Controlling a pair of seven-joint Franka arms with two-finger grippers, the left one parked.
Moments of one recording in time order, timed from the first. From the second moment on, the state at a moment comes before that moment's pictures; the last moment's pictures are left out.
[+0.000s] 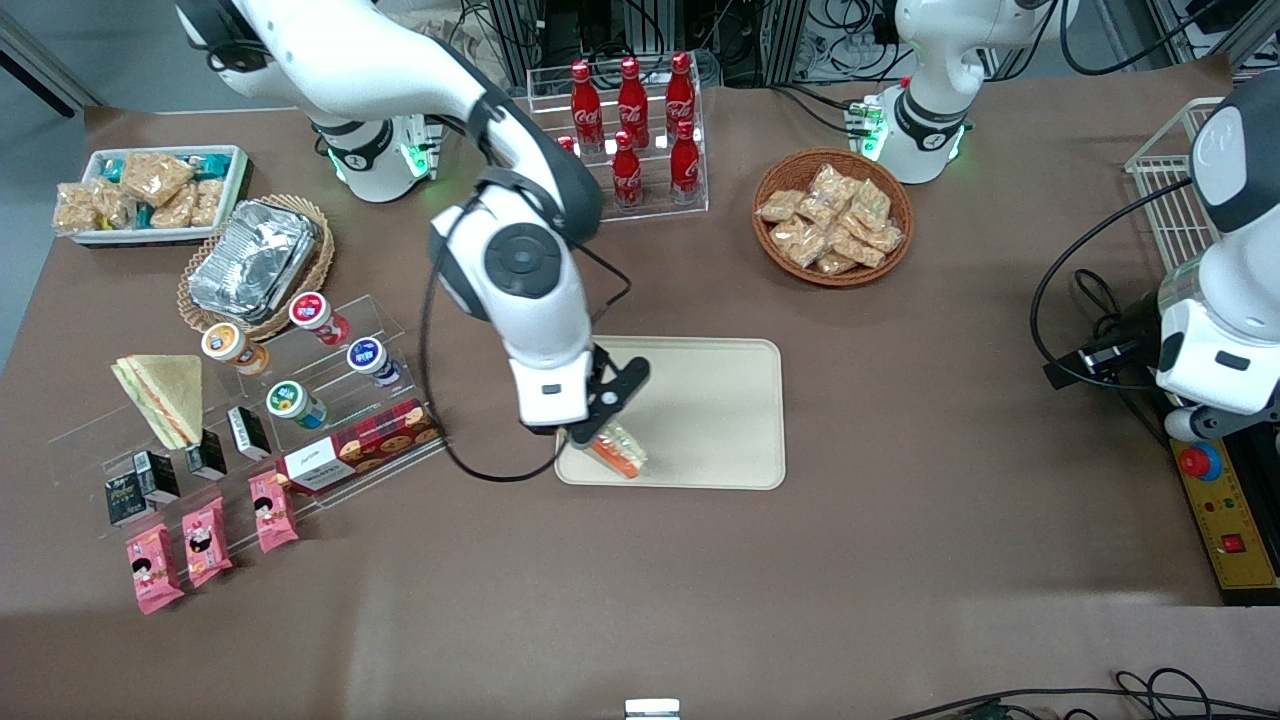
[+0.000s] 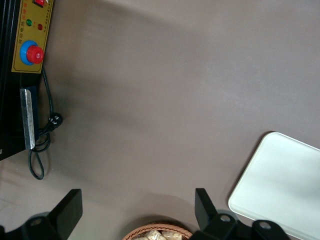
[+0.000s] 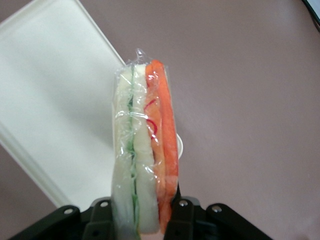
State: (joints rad) arm 0.65 0.60 0.02 -1.33 -0.12 2.00 -0.19
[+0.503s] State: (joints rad) arm 0.74 0.73 0.01 -1.33 -0.15 2.09 -0.31
